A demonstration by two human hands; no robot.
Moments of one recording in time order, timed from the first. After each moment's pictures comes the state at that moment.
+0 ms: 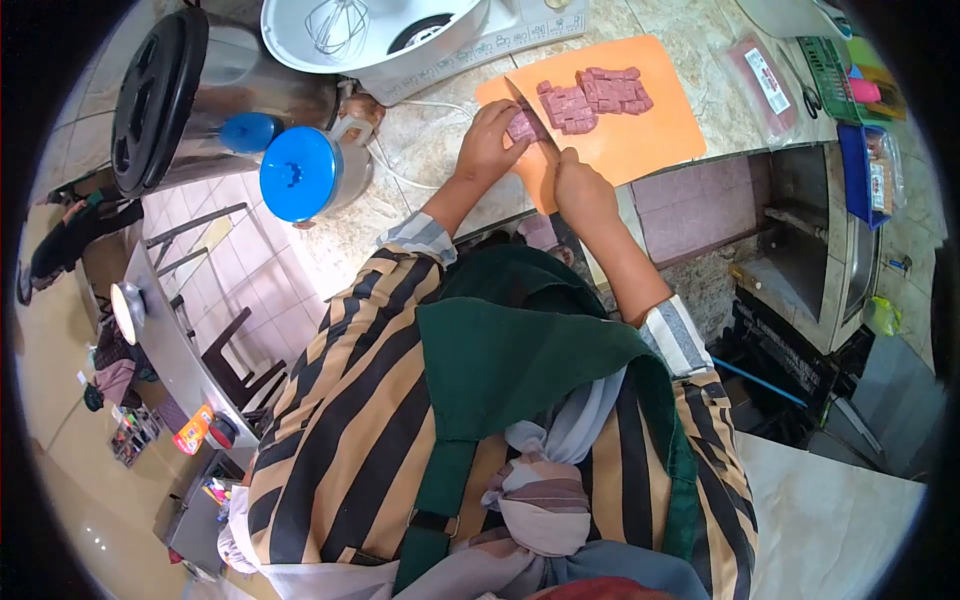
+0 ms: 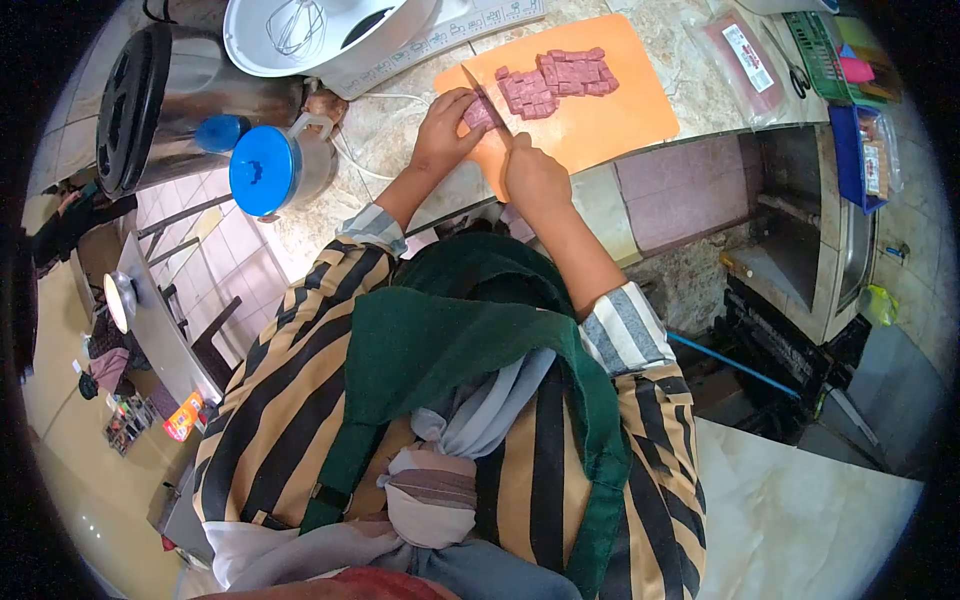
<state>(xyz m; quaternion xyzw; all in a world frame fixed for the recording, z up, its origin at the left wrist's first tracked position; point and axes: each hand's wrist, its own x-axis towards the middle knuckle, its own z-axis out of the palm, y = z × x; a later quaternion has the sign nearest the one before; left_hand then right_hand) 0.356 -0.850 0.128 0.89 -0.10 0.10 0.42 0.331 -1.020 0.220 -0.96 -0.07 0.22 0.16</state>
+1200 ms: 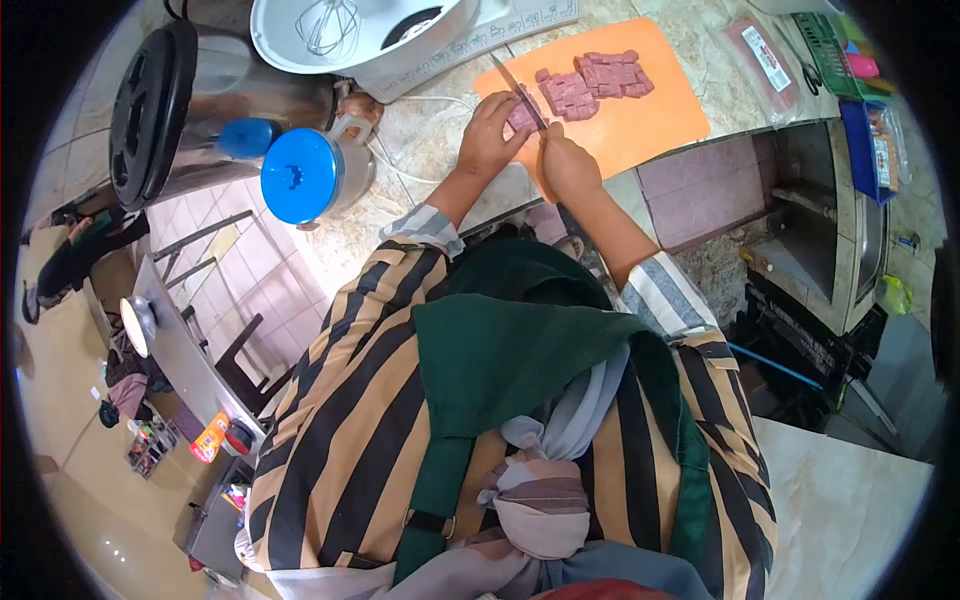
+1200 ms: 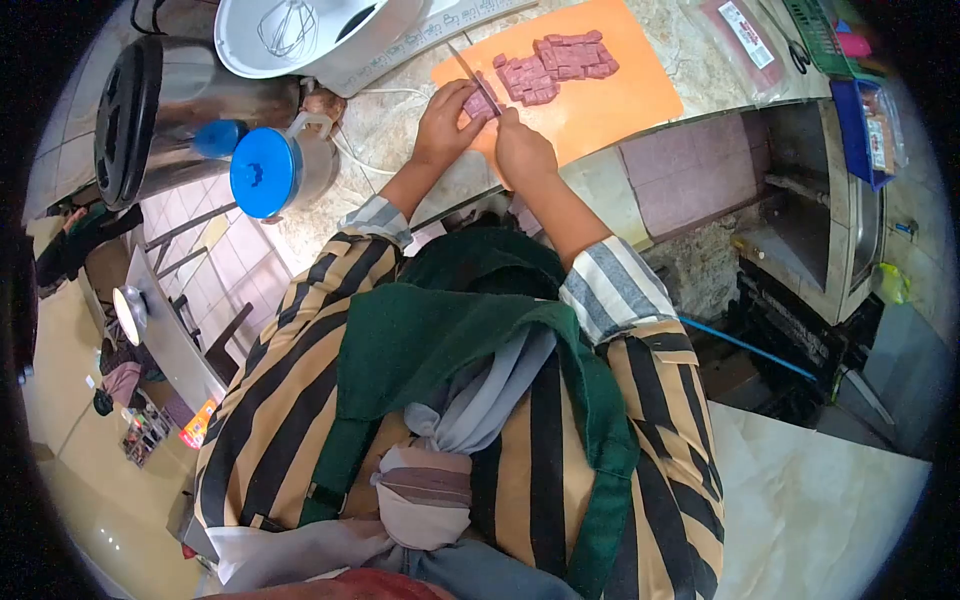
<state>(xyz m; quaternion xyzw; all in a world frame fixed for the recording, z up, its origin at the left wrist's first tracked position) 0.356 -0.849 0.121 0.88 -0.13 0.13 0.43 0.341 -1.003 0.176 -0.95 -0.05 0.21 0.20</state>
